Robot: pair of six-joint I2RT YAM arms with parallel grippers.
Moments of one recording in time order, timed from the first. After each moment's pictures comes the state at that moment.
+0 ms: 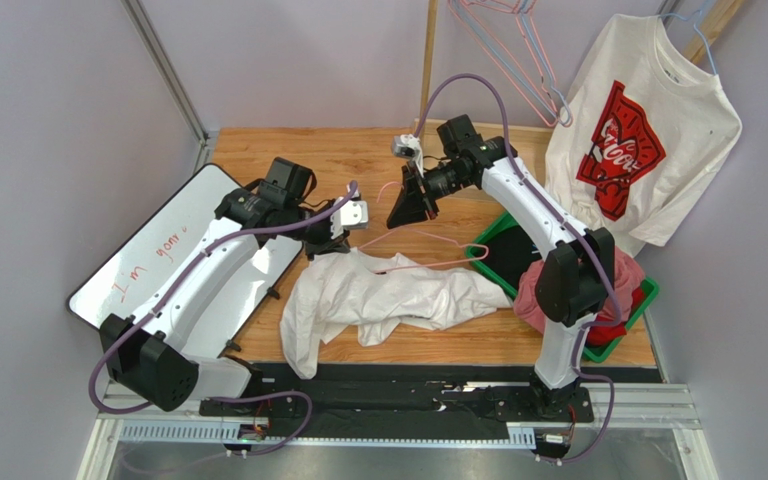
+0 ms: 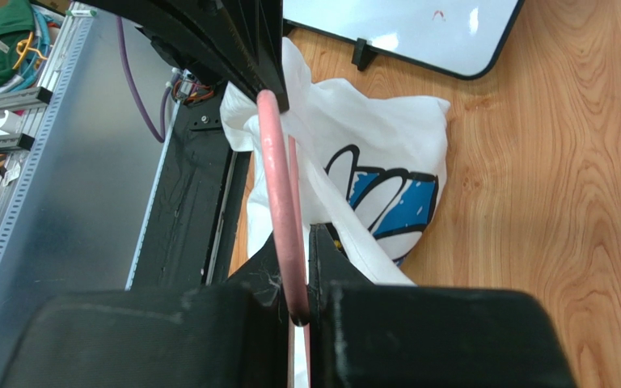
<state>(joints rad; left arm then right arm) -0.45 1.33 1.30 -0.95 0.66 0.86 0.44 1.88 1.80 -0.99 -1.21 -0.65</state>
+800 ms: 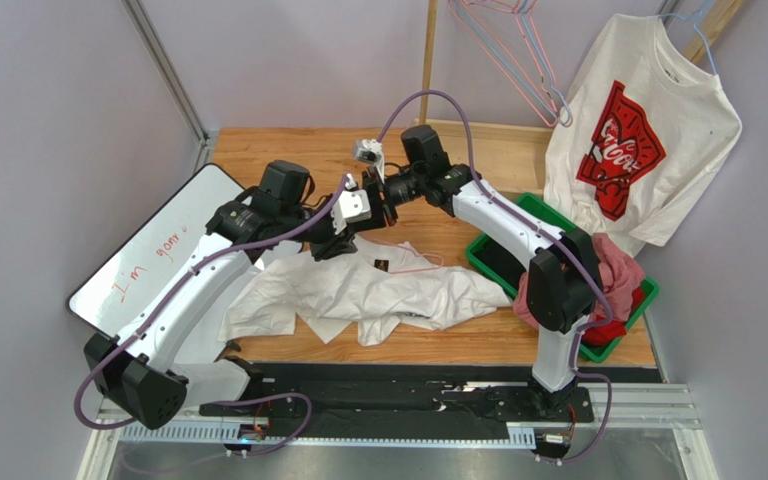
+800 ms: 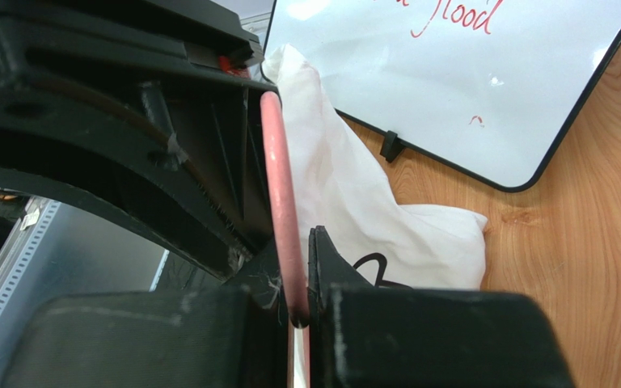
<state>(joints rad) -0.52 1.25 1.29 -0.81 0.60 0.61 0.62 1.88 1.64 -0.28 -1.22 -0.11</state>
